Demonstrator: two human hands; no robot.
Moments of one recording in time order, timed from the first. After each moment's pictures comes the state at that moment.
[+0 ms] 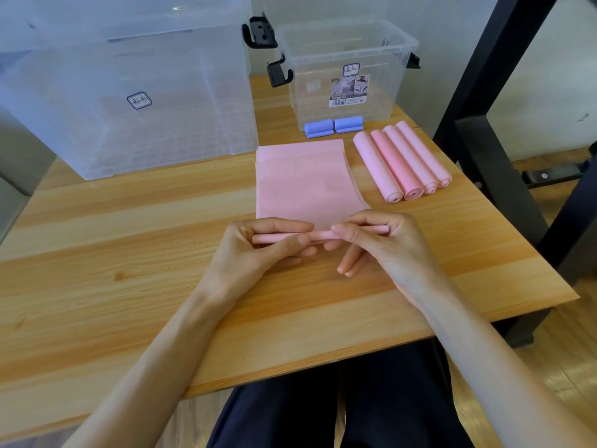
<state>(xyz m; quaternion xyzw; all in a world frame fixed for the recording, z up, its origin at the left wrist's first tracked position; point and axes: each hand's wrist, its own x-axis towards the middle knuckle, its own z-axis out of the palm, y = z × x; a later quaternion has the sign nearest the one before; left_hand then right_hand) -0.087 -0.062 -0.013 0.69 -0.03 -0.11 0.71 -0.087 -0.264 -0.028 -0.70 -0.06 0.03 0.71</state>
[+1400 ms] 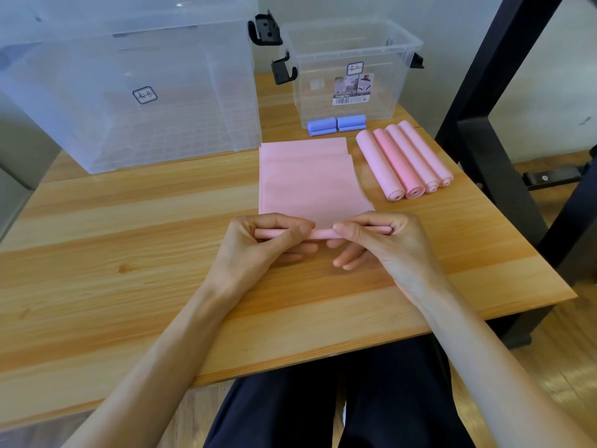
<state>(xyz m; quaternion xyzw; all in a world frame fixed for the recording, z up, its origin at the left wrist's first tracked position) -0.089 -0.065 -0.016 0.71 -0.02 -0.09 0.70 -0.092 -0.261 -0.027 -0.70 -0.06 0.02 0.72</state>
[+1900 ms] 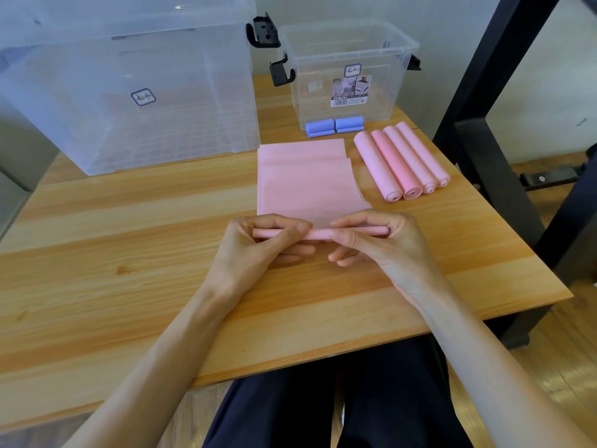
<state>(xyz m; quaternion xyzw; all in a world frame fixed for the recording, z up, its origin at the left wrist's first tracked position) -0.090 -0.066 -0.015 0.70 -0.02 -0.09 0.70 -0.091 -0.262 -0.028 -0.69 -0.07 0.03 0.72</state>
